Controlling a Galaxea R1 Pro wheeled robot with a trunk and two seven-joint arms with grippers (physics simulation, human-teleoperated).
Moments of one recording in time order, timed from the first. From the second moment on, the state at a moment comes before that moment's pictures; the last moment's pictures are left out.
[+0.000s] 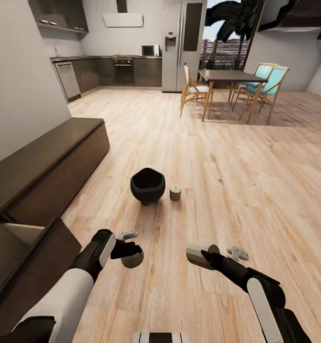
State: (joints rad) left arm -0.80 -0.11 0.05 -0.66 0.16 0.92 -0.04; right arm -0.23 0.01 -0.09 -1.54 -0.53 0.77 -0.04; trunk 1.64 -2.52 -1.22
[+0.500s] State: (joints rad) left arm -0.80 -0.11 0.04 -0.66 0.16 0.92 -0.05; right arm -0.23 0.01 -0.09 -1.54 -0.53 0.77 -0.04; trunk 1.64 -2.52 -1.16
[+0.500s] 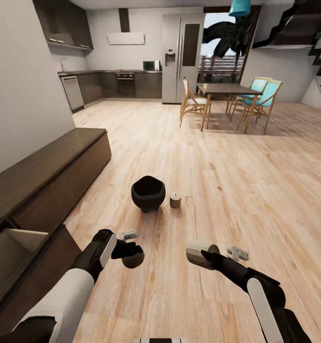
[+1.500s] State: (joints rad) left arm -0.80 -0.11 0.04 -0.66 0.15 0.92 -0.05; right arm -0.23 0.01 -0.09 -1.54 -0.52 0.77 -0.05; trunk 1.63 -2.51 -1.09
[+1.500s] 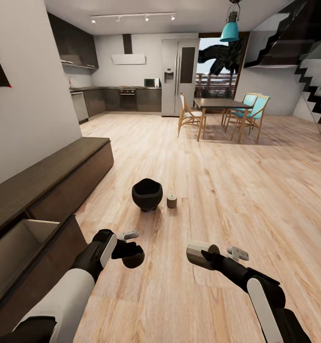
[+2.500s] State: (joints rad) left arm -0.80 -0.11 0.03 -0.66 0.15 0.92 -0.05; right arm -0.23 0.01 -0.09 -1.54 -0.52 0.77 -0.05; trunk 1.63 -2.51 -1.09
